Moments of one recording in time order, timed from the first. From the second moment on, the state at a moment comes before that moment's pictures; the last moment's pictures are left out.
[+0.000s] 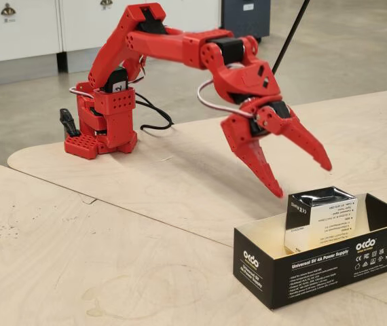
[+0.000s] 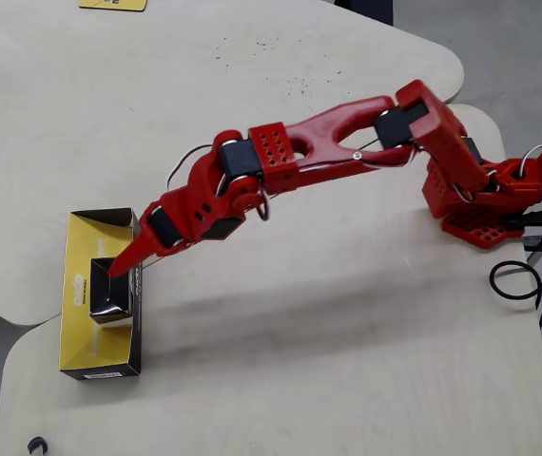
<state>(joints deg) -15.0 62.8 54.3 62.6 -30.4</state>
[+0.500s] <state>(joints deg) -10.9 134.1 129.3 76.2 -51.8</state>
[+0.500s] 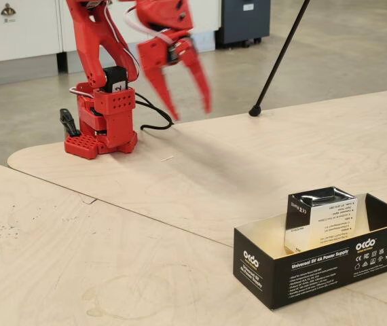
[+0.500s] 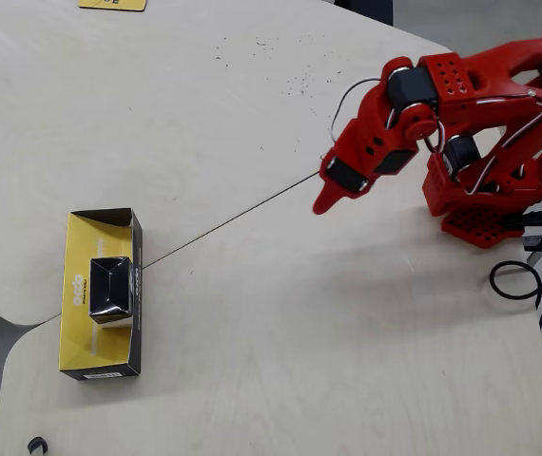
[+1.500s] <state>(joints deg) -0.3 185.9 173.1 78.8 -74.6</state>
